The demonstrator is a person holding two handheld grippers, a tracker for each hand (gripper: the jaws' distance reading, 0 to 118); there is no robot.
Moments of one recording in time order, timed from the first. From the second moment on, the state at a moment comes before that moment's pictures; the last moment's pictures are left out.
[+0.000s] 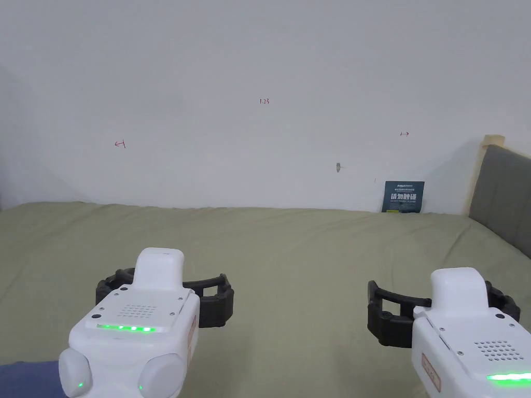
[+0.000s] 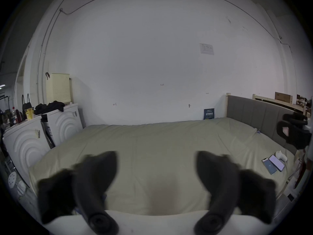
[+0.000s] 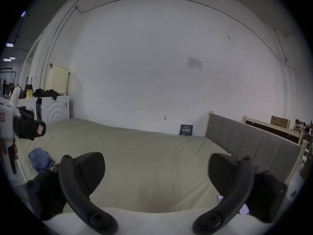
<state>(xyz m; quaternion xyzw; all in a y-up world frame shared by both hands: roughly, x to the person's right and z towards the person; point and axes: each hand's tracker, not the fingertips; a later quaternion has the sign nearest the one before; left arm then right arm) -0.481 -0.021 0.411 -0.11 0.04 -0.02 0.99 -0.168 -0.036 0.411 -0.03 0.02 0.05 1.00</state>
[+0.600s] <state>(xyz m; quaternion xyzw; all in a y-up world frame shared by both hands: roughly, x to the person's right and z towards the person) -0.476 -0.023 0.406 -0.15 0.06 -0.06 0.99 -0.174 -0.041 0.406 -0.05 0.02 0.06 1.00</state>
